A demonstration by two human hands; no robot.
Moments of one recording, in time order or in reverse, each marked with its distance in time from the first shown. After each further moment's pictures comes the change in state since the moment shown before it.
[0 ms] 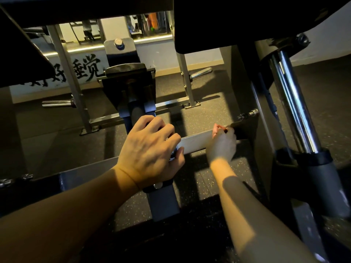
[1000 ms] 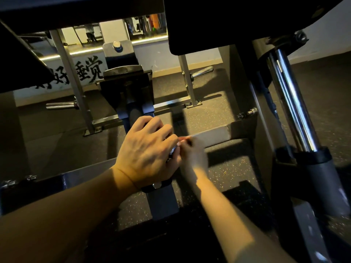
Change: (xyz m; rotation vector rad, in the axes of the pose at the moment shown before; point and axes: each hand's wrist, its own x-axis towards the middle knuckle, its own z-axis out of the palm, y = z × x) left_hand 0.001 -0.001 -0.003 0.001 -0.058 0.015; right_hand -0.056 -0.032 0.017 0.127 -0.219 -0.337
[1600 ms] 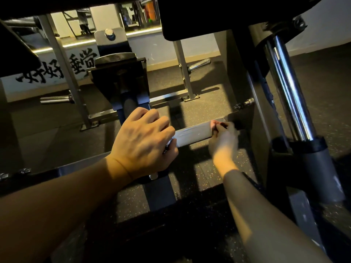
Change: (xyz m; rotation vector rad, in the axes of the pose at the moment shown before) left_hand 0.001 -0.002 0.004 0.025 0.044 0.059; right_hand 0.028 0.075 -0.021 0.011 0.159 0.419
